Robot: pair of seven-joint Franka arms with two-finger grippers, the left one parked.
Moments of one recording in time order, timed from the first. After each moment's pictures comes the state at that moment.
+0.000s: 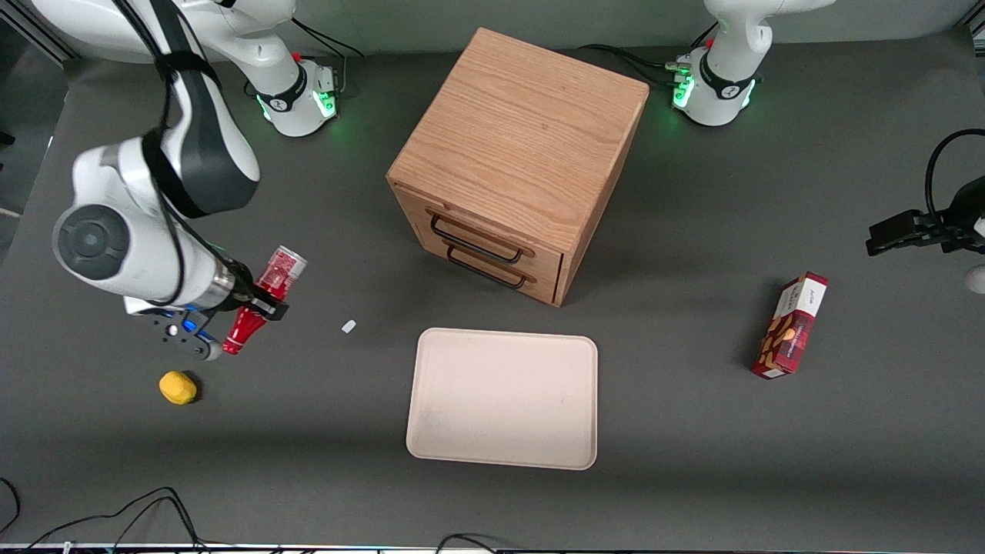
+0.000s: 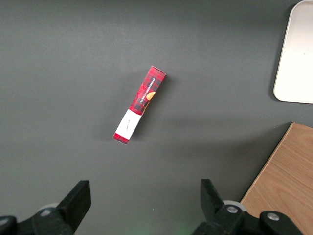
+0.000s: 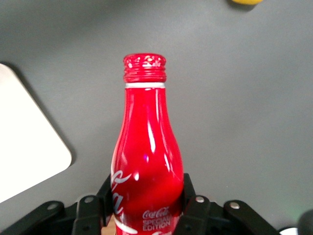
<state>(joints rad) 0.19 0.33 0.05 -1.49 -0.02 1.67 0.80</state>
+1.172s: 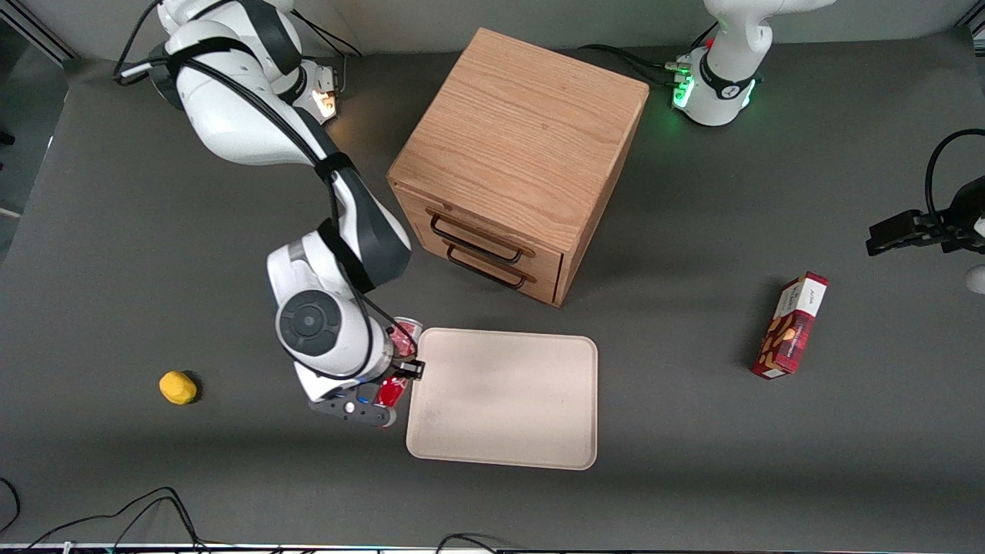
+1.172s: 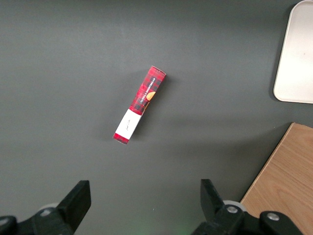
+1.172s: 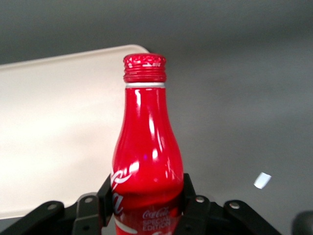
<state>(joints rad) 0.42 0.93 0.05 -0.90 -0.02 1.81 0.67</state>
